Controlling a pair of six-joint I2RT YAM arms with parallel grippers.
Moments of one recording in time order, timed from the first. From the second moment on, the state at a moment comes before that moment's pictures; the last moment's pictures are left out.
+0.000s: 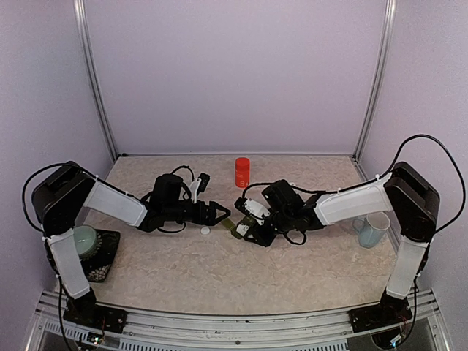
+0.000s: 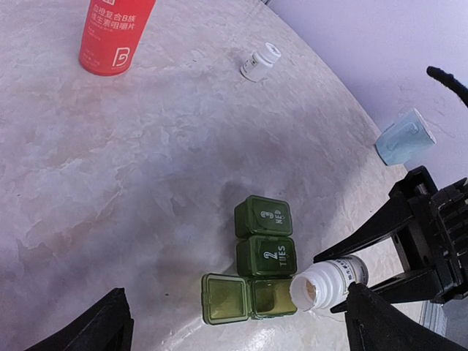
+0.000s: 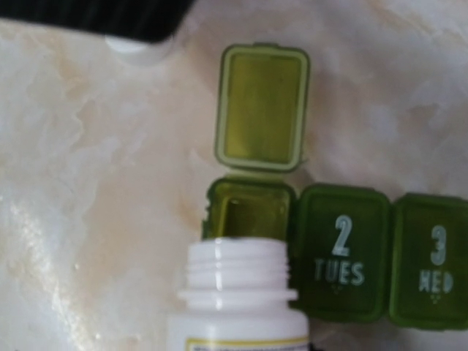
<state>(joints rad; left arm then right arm) -0.63 1.86 0.86 0.53 0.41 -0.39 0.85 1.85 1.04 -0.02 -0.16 -0.09</state>
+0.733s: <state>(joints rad) -0.63 1.86 0.86 0.53 0.41 -0.39 0.86 1.87 1.13 -0.13 -0.14 -0.11</state>
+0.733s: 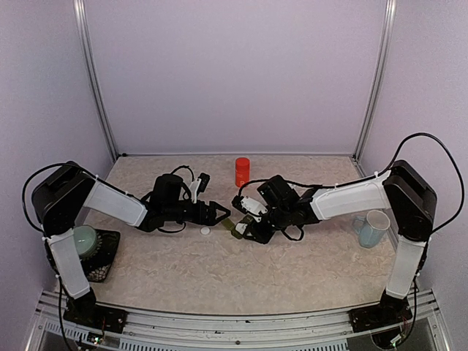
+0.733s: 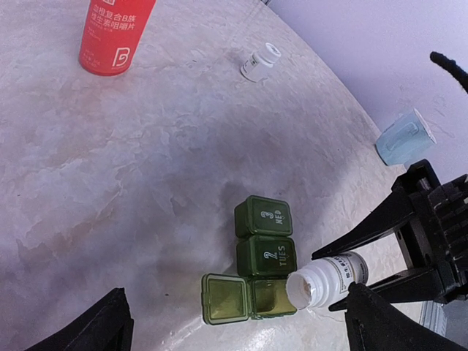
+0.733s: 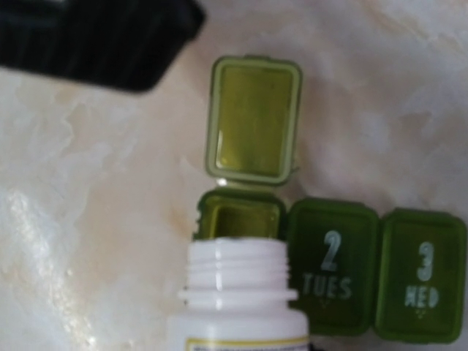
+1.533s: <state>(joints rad) -0.63 1.86 0.86 0.53 0.41 -0.39 0.86 1.89 1.17 -0.21 -0.14 -0.12</state>
